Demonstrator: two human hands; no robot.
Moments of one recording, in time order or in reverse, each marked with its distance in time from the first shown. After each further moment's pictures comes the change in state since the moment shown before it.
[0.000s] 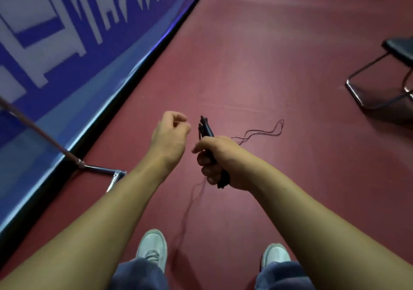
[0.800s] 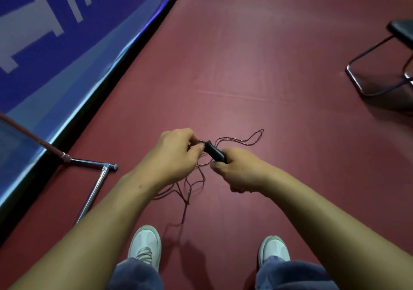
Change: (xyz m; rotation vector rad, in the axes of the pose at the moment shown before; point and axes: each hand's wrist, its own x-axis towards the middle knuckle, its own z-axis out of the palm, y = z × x) left_hand 0.006 -0.024 0.016 0.595 -0.277 0.123; right_hand 0.011 0.027 -0.042 -0.967 0.196 0.020
